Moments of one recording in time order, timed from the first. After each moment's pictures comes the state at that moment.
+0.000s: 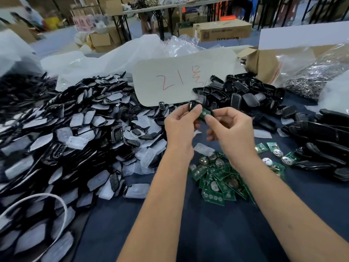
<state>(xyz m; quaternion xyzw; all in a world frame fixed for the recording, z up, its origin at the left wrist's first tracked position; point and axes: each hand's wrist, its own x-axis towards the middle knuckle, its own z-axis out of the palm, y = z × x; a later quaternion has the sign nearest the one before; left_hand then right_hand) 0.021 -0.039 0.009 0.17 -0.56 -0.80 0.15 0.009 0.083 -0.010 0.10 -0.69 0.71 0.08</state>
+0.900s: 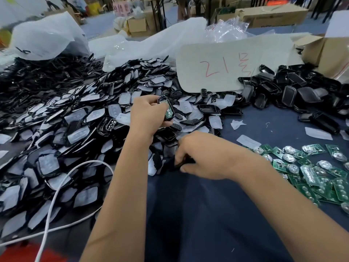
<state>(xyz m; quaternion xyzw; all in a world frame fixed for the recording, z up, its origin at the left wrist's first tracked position) 0.095 -0.197 0.035 0.28 -0.73 -0.59 0.23 0.076 -0.023 0.026 0.56 -0.81 0.13 -0.14</state>
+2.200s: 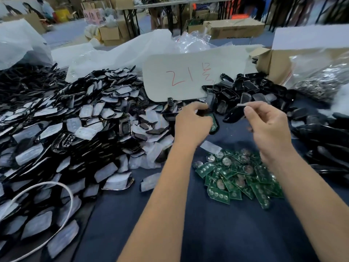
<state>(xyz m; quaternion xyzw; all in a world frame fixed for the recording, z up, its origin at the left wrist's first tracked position) 0.019 -0.056 0.008 0.15 -0.82 -0.54 0.13 -0.015 0.123 -0.013 0.11 -0.73 0.67 0.11</state>
